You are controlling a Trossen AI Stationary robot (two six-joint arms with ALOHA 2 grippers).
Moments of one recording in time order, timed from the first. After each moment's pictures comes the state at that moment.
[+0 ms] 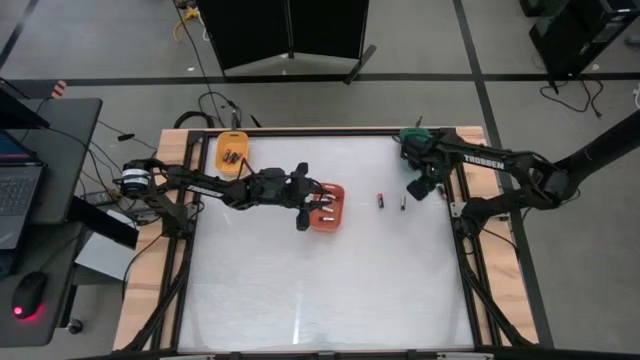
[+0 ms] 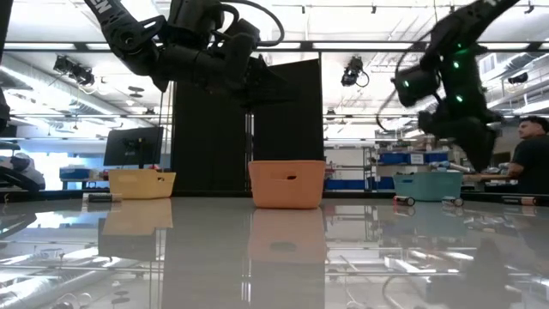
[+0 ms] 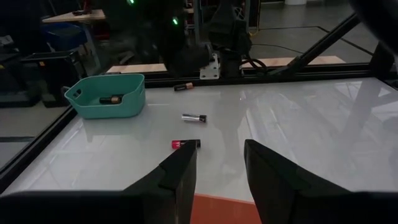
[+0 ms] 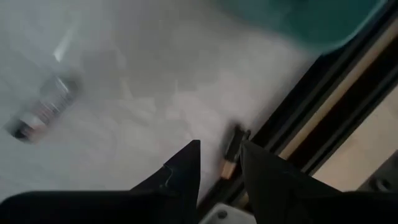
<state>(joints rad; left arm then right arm) 0.13 1.61 0.75 0.67 0.08 0.07 -0.70 1.32 0.79 -1.16 0.20 0.26</state>
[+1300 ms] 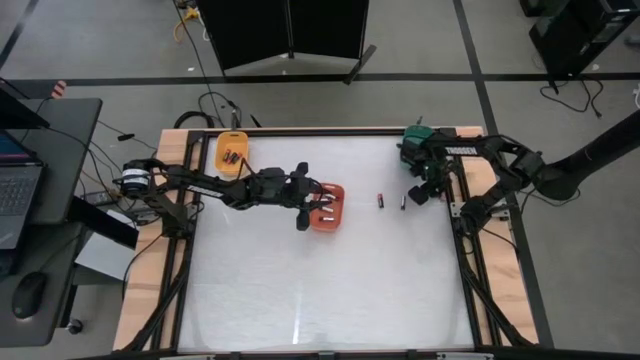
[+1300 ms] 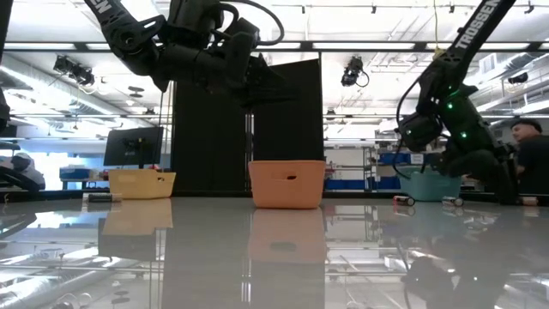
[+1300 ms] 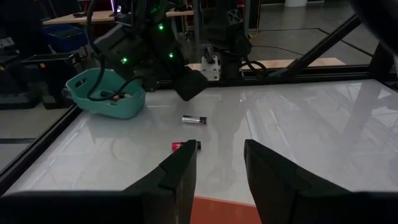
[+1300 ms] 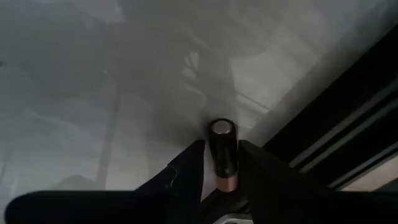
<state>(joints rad) 0.13 1.61 0.75 0.68 0.08 0.07 -0.84 1.58 0.72 -1.07 0.11 0.21</state>
